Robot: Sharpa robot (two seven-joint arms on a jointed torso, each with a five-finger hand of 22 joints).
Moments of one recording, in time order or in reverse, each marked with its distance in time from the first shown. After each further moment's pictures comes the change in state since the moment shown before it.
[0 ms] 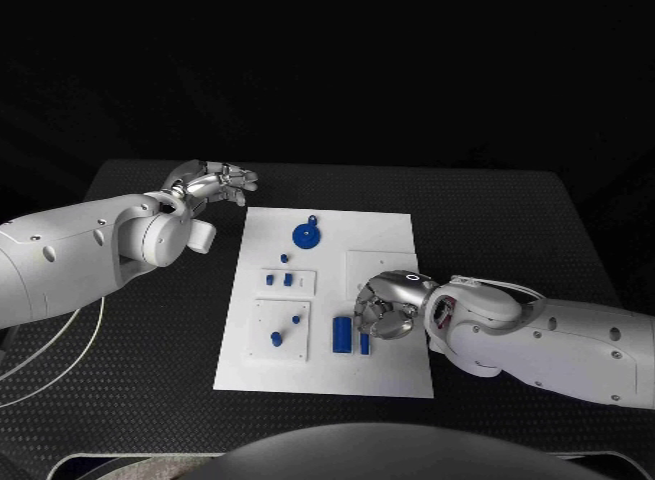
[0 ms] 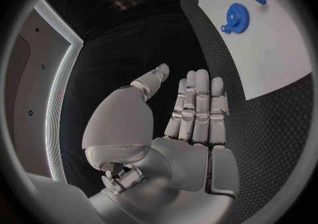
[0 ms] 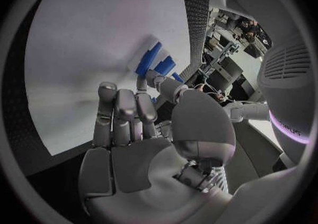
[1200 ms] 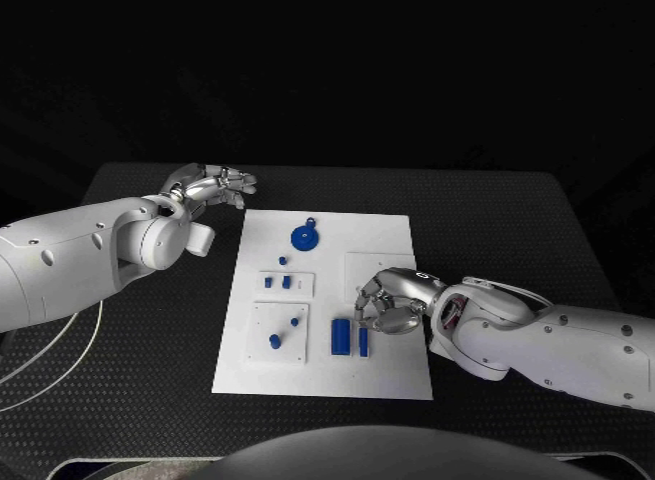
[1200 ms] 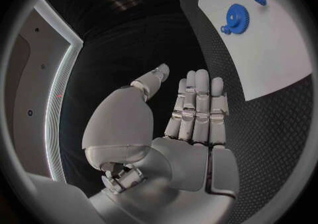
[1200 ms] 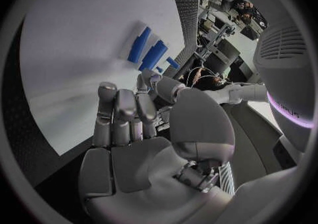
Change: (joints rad) left arm 0.000 0.004 0.000 -0.002 -0.001 0.003 -0.003; left_hand -0.003 0.003 0.003 0.003 0.000 0.000 0.000 0.000 0.000 0.000 0.000 0.000 0.000 0.000 0.000 0.000 0.000 0.000 0.000 0.000 0.000 0.000; right arm -0.003 -0.040 0.003 0.019 0.145 -0.082 0.074; right_hand 0.000 0.000 0.007 0.007 0.000 0.002 0.002 0.003 0.001 0.004 0.000 -0.006 -0.008 0.006 -0.002 0.000 0.001 -0.007 0.009 -0.006 0.000 -0.002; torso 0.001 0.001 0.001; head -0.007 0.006
